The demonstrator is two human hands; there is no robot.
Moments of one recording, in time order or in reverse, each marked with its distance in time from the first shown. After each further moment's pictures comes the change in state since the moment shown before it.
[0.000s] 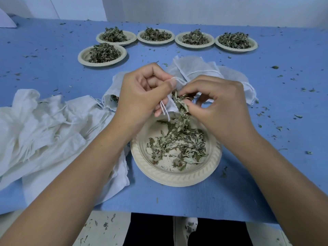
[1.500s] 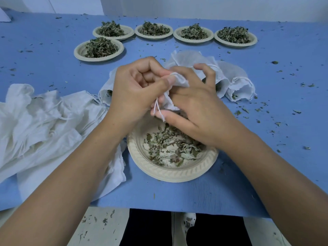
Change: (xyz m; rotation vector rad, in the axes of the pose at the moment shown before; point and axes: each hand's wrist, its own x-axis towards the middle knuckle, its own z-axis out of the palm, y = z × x) left_hand -0.004 0.007 0.001 0.109 -0.005 0.097; right_hand 0.001 -0.008 0.009 -0.403 -0.405 -0.164
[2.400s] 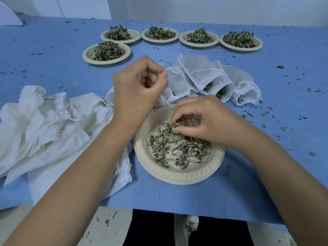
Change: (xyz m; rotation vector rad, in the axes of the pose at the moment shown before) left_hand 0.006 -0.007 -0.008 0.414 0.258 0.178; right_hand -0.003 0.012 -0.002 0.472 -0.165 0.045
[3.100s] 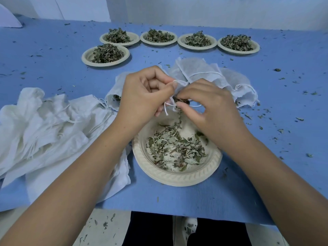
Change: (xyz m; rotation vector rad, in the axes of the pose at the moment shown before) left_hand -0.003 0.005 0.003 -0.260 -0.221 -0.283; right_hand 0.002 0.009 0.008 -0.248 0.511 -0.111
